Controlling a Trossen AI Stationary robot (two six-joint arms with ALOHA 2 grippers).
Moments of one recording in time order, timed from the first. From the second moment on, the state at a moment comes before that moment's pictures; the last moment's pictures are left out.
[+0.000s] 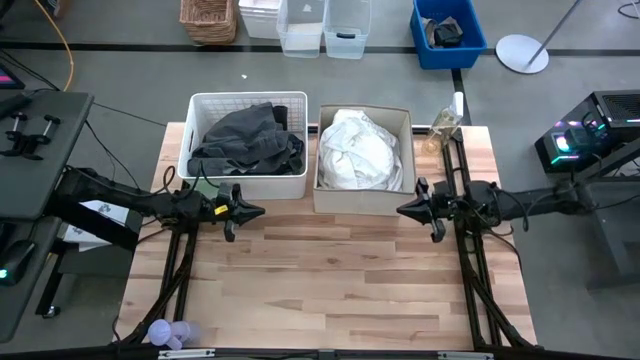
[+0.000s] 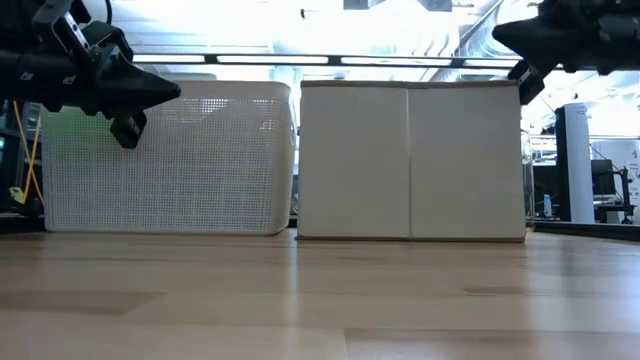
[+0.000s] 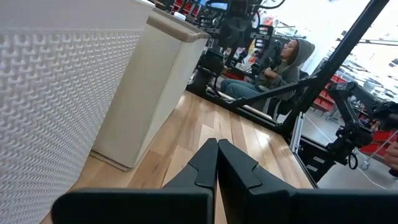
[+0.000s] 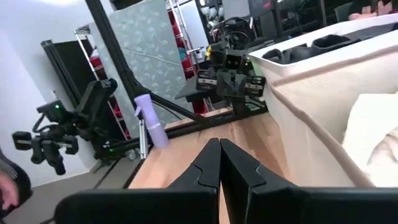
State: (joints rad) left arm -0.14 0.54 0.01 0.49 -0.22 -0.44; right arm 0.08 0.40 0.19 0.27 -0.01 0.32
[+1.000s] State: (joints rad) left arm -0.14 0.54 0.01 0.48 -0.22 -0.44; right arm 0.07 0.28 0.01 0.03 -0.16 0.40
